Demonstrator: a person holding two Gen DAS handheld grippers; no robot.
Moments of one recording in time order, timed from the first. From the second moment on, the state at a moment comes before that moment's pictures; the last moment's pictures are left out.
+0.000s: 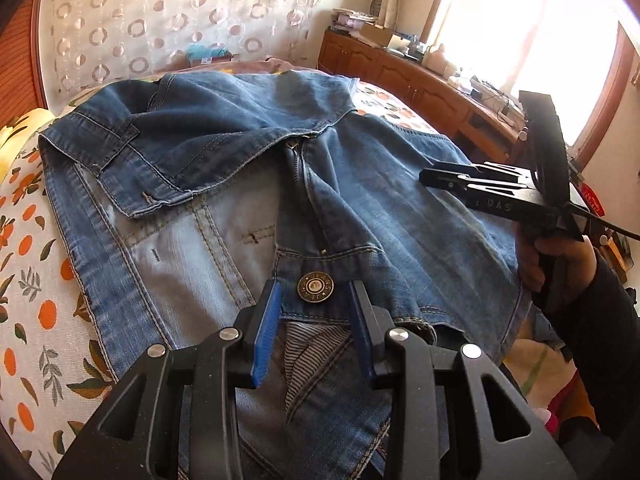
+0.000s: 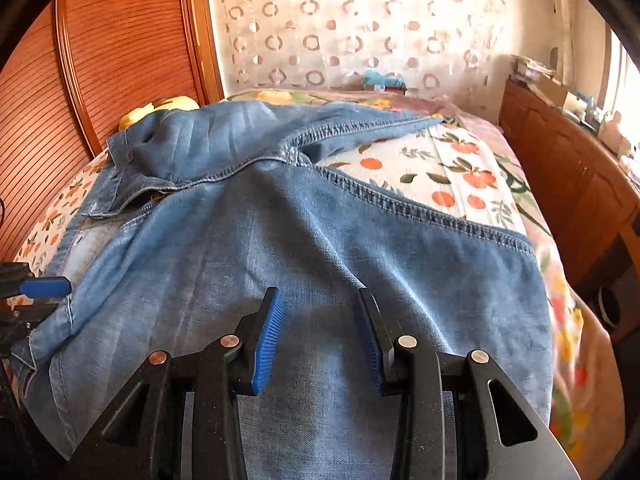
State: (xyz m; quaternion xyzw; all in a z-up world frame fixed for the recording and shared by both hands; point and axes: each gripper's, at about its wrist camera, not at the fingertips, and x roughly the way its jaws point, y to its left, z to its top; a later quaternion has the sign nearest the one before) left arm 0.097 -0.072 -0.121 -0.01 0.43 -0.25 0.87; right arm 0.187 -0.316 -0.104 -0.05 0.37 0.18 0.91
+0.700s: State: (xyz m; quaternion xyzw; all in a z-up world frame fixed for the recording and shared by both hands) left arm 0.104 -0.086 -0.125 0.02 0.43 -0.23 0.87; right arm 0.192 -0.321 -0.107 -0.05 0.37 0.19 0.91
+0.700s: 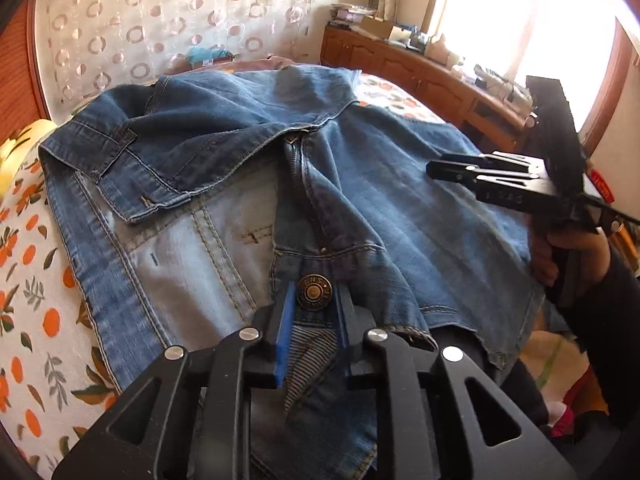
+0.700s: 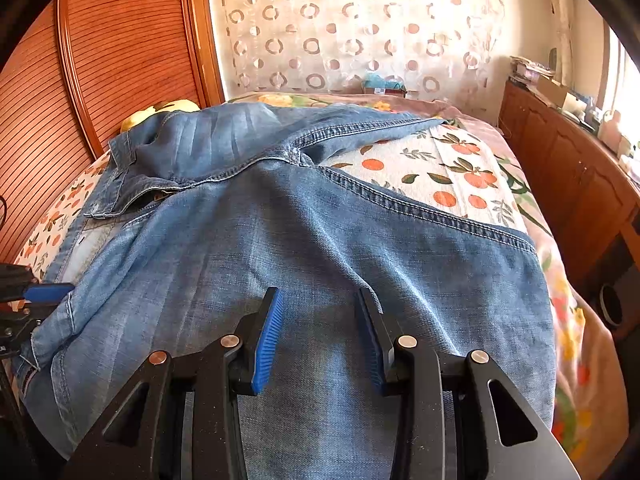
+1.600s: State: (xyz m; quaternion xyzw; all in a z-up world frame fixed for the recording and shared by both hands) left arm 0.105 -0.053 -0.098 0.01 0.38 -0.21 0.90; right arm 0.191 -0.318 -0.109 -0.04 0.36 0.19 0.91
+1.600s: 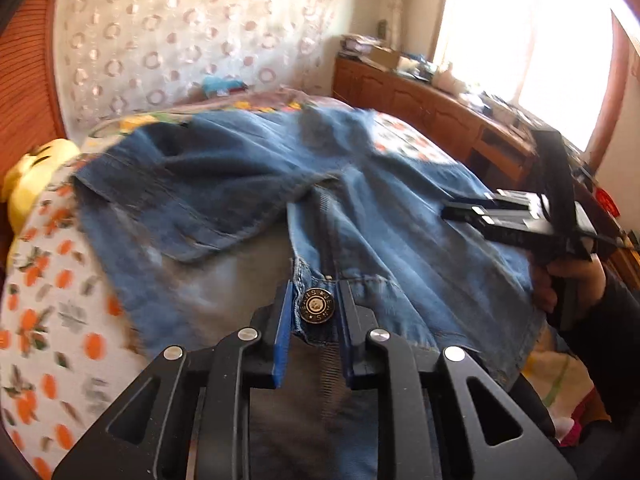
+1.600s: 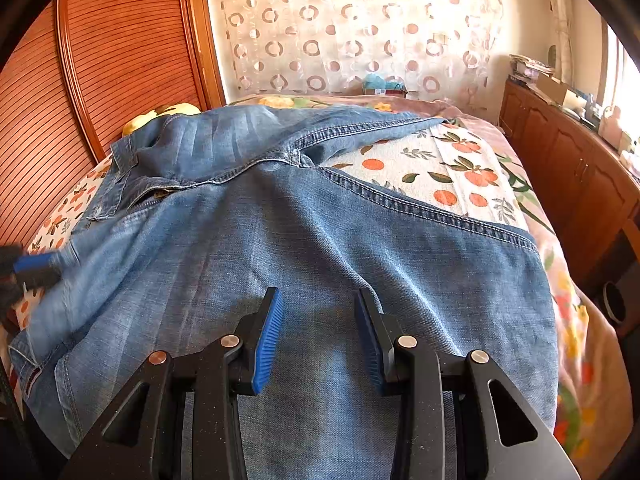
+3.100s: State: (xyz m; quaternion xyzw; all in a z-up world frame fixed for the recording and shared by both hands) left arm 0.205 0.004 -0.122 -0.02 0.42 -0.13 0.90; right arm 0.191 -0.319 -0.111 -0.04 0.36 0.18 0.91
